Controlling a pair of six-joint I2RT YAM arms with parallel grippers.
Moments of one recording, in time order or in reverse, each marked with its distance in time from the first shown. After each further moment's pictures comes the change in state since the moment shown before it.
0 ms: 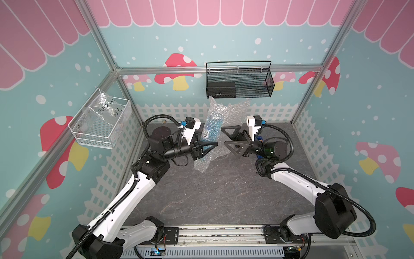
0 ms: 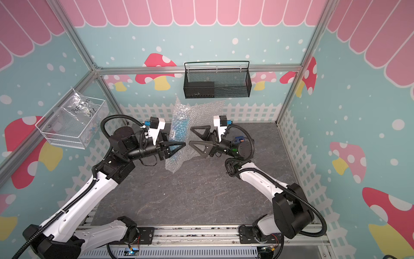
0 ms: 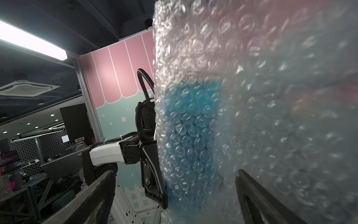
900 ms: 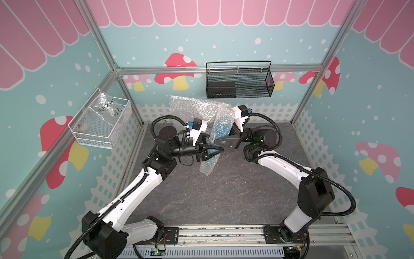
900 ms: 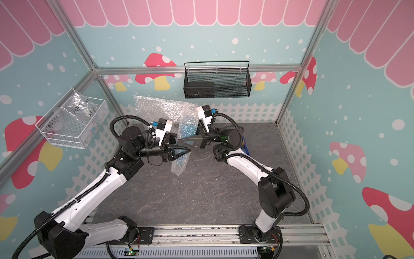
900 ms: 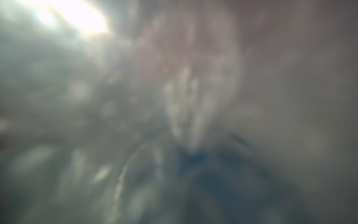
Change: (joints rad) left arm -0.027 0.088 -0.029 0.199 0.212 -0.111; right arm 0.055 0.235 0.349 0.078 -0.247 0.089
